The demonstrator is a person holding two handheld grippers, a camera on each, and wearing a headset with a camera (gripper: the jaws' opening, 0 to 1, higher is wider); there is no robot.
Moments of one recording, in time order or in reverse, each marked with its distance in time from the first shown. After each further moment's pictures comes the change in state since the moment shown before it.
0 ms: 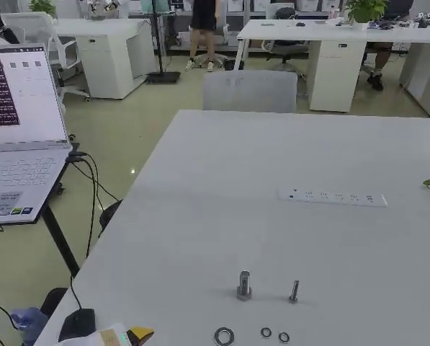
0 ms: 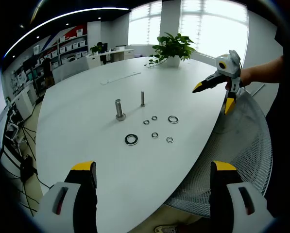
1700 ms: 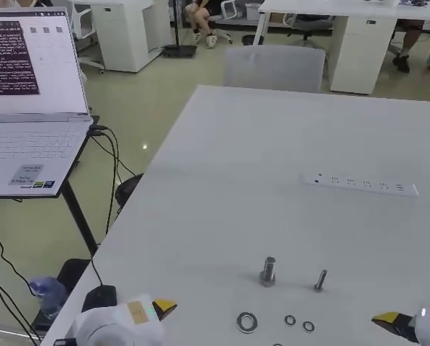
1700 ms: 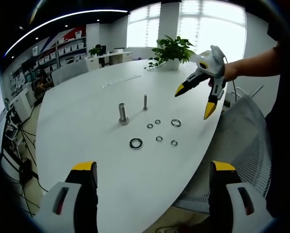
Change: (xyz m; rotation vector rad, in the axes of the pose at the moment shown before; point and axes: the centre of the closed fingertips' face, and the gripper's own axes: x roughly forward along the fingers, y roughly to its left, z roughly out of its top) left arm 0.003 0.014 -0.004 -0.001 0.005 -0.036; right arm 0.048 -0.026 0.028 -0.189 0.175 0.020
